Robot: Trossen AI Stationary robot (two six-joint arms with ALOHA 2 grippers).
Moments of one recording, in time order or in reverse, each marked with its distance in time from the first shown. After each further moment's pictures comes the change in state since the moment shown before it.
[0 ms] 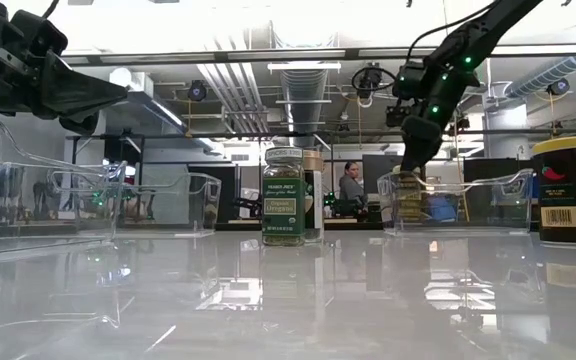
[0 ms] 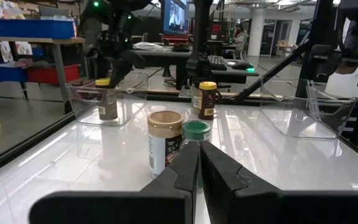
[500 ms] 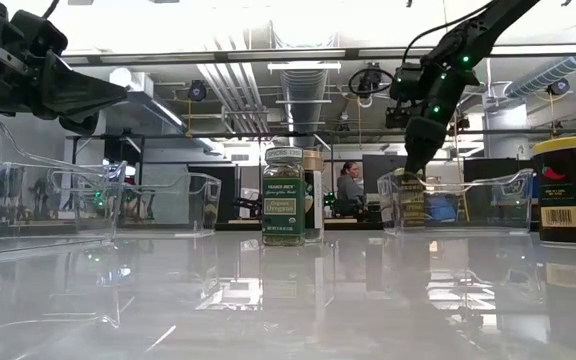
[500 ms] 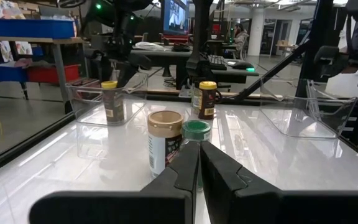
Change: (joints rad) left arm 0.000 0.000 0.000 -0.001 0.000 0.000; right arm 0.036 -0.005 0.000 -0.059 0.002 -0.055
